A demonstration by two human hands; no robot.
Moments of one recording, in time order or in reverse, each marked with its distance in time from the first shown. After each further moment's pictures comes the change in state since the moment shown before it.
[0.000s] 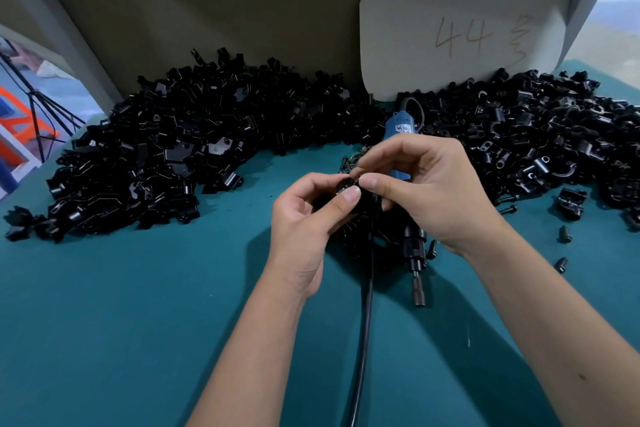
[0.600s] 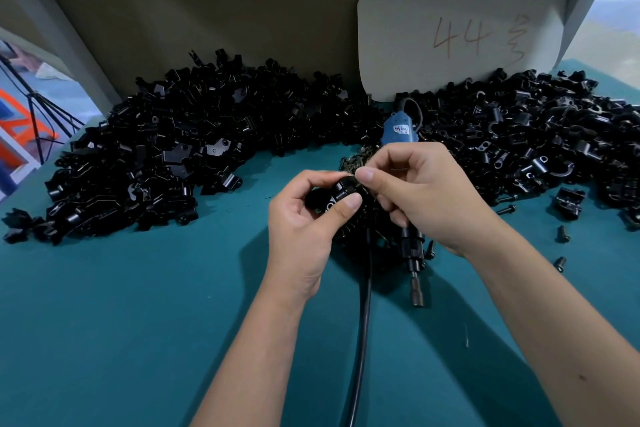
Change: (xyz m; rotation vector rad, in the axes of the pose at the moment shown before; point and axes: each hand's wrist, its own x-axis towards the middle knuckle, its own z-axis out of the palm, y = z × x) left_hand 0.003 -0.006 -0.003 0.147 -0.003 0.235; right_hand 0.000 -0.003 0.000 -0.112 0.009 0.201
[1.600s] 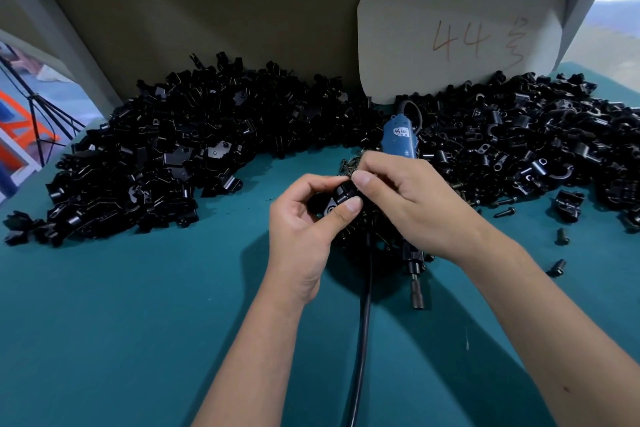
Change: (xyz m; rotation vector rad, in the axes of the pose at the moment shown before) left_hand -0.001 0.002 -0.001 -0.008 -0.009 -0.032; right_hand -0.005 -0.016 0.006 -0.421 -0.113 -0.169
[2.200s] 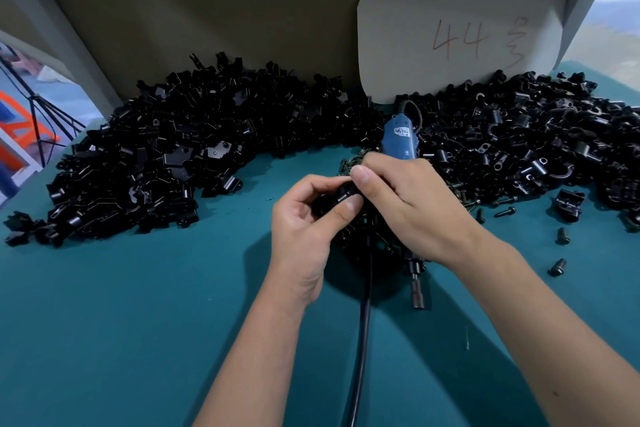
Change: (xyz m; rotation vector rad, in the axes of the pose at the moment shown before) left_hand -0.001 0.003 0.002 -0.057 -0.017 -0.069; right_hand 0.001 0.003 0.007 -0.119 0.088 -0.041
